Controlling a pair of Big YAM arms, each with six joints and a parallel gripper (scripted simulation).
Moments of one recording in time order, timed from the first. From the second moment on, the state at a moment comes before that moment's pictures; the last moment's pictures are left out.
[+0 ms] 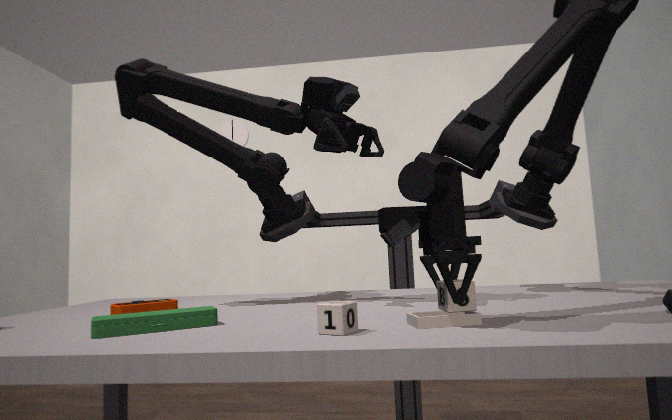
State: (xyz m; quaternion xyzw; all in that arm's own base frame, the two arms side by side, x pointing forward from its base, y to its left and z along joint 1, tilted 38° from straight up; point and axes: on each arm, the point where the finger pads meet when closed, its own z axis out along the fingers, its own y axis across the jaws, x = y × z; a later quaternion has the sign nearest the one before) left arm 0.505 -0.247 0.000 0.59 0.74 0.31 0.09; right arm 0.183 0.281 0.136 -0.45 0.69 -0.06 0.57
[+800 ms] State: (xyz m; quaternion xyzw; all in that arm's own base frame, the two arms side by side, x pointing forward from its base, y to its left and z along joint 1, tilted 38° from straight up) left arm 0.495 -0.245 -0.010 0.59 0.74 0.31 0.09; right arm 0.183 0.281 0.136 -0.45 0.69 -0.06 0.57
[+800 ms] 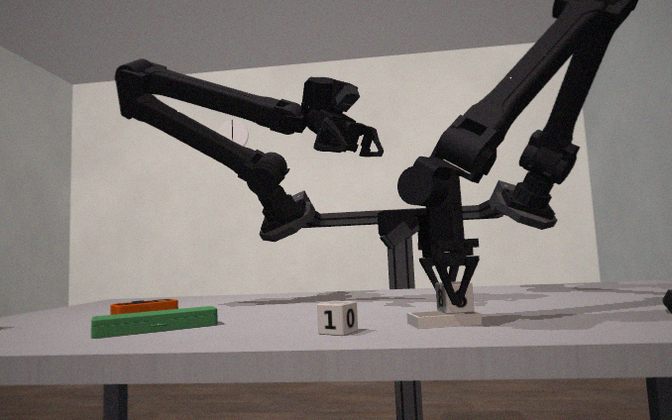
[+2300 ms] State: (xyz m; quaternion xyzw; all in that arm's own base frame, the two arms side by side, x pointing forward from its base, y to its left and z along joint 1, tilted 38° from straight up) left arm 0.497 -0.243 -0.011 0.59 0.73 0.31 0.10; right arm 0.183 0.281 0.136 -0.45 0.69 -0.06 0.57
